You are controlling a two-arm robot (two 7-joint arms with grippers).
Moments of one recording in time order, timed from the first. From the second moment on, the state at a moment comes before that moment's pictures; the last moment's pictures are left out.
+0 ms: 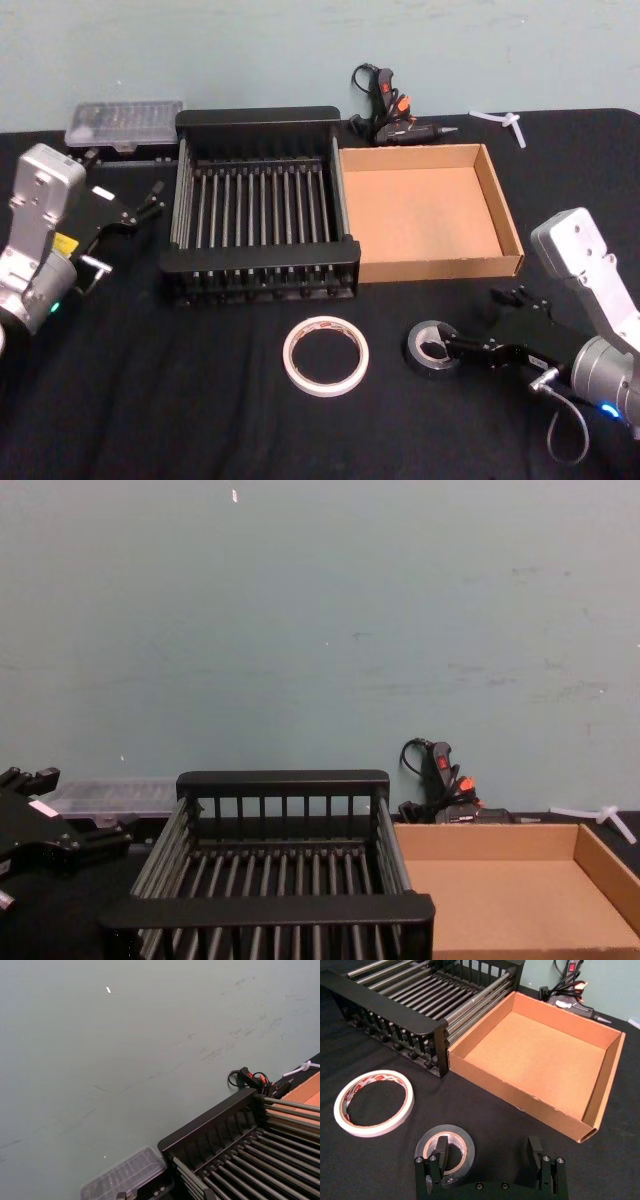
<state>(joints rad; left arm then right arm) -0.20 0.60 0.45 -1.41 -0.25 -0.12 0.03 -0.17 0.61 -0.26 -1.91 0.32 0.47 0.22</state>
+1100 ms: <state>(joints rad) -0.20 0.60 0.45 -1.41 -0.25 -0.12 0.03 -0.14 0.53 -0.27 -1.84 0.24 0.50 0.28</state>
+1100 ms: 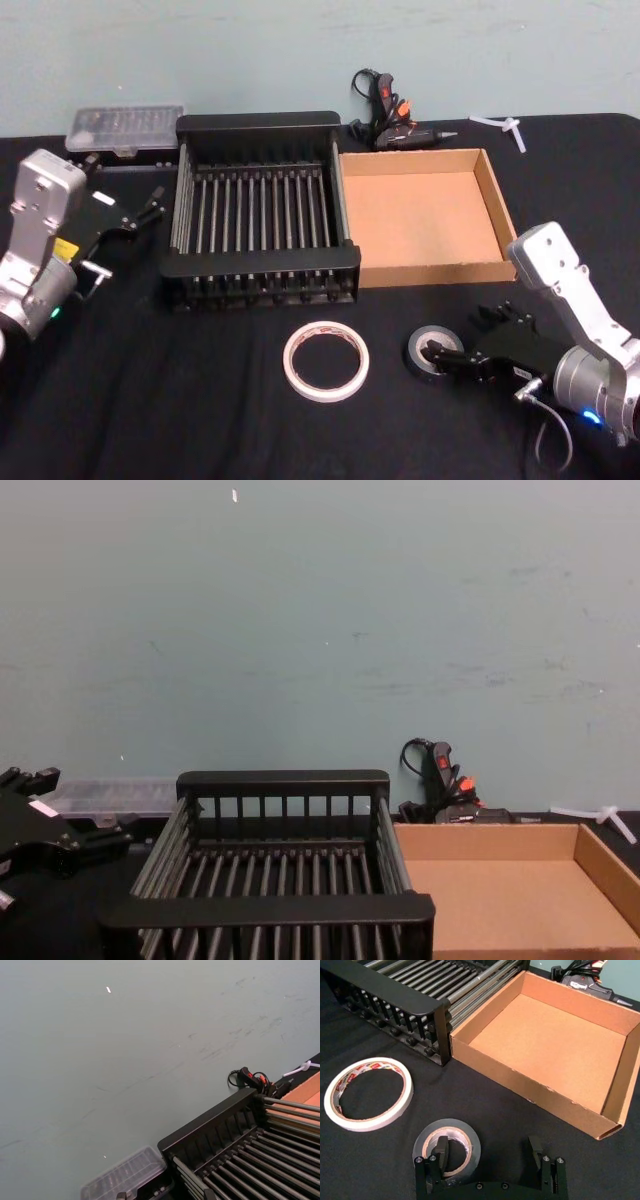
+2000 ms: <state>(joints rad) -0.20 0.60 0.45 -1.41 -0.25 -0.12 0.03 -0.13 0.52 -0.26 -1.83 0.22 0.51 0.30</state>
